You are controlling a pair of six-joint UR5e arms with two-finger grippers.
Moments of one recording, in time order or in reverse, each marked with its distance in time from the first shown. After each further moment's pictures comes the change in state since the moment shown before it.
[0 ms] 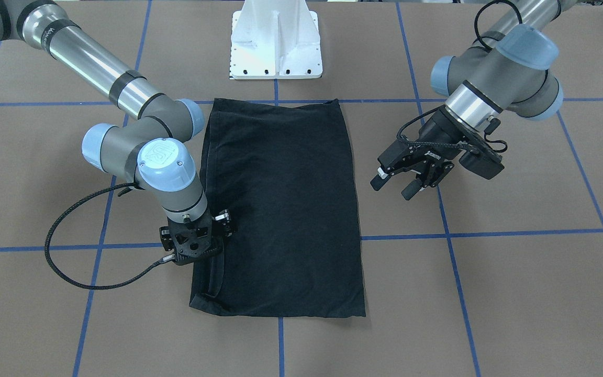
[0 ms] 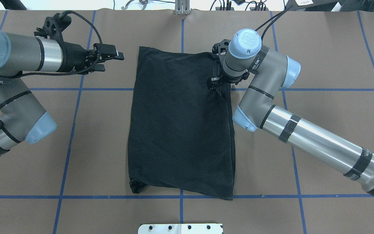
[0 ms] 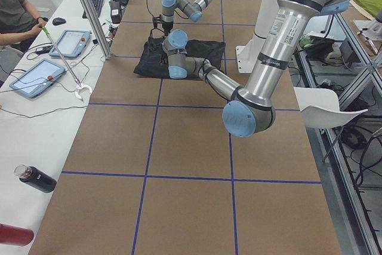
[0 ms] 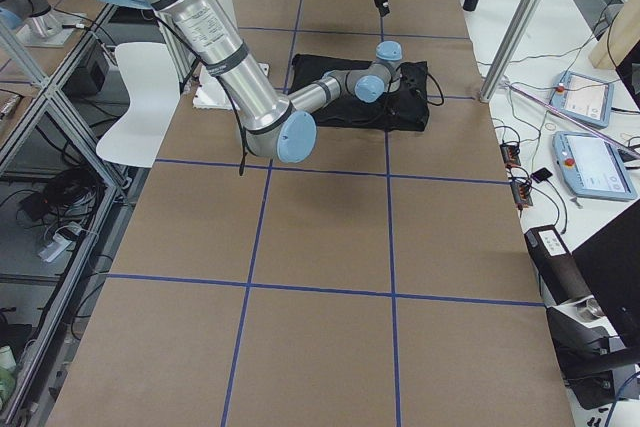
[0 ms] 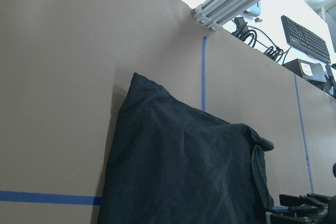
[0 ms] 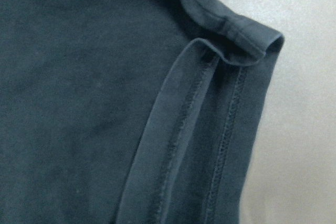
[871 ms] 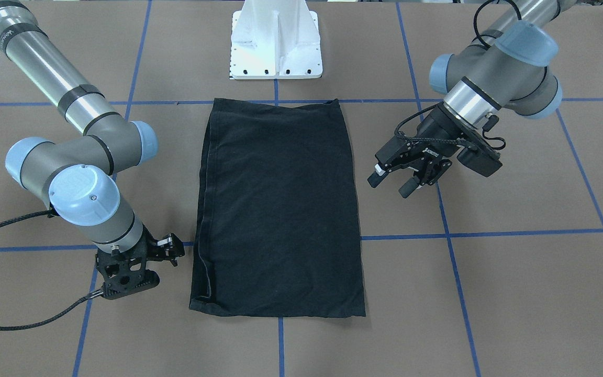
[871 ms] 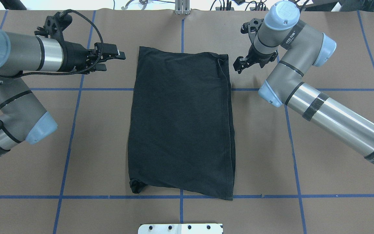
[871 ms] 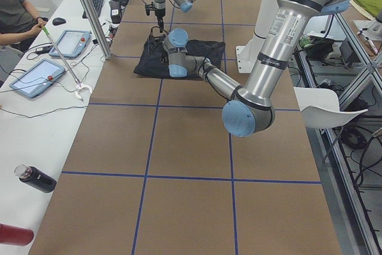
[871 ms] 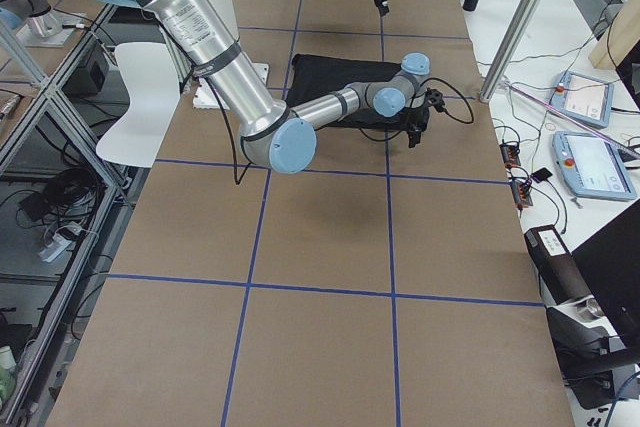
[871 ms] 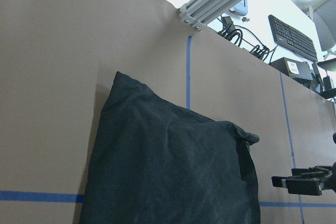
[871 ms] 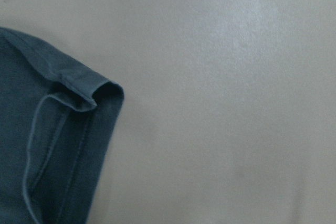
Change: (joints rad) left arm 0.002 -0.003 -0.007 0.001 -0.001 -0.001; right arm 0.146 -0.030 -0.012 -0.008 0.116 -0.129
